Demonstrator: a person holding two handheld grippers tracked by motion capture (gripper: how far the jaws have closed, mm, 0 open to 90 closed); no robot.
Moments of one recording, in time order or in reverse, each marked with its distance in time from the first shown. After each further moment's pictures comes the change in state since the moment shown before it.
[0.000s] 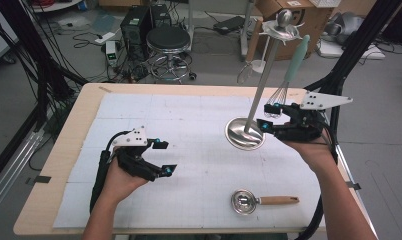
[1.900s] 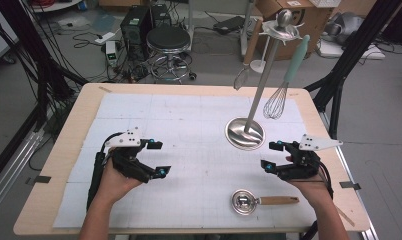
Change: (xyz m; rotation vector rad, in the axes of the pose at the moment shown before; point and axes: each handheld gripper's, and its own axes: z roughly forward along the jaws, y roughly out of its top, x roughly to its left) left arm 0.008 -0.012 -0.010 -0.022 -0.008 -0.026; right arm 0.011 -0.115 -0.008 0.036 0.047 0.135
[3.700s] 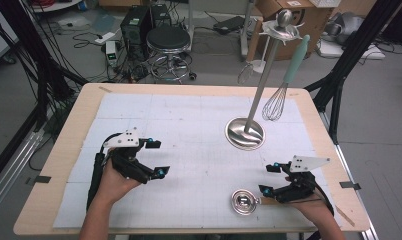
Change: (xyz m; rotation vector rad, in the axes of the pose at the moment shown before) left arm 0.002 -0.003 0.000 -0.024 0.000 0.002; right arm 0.021 -0.046 0.001 0.187 0.031 -0.017
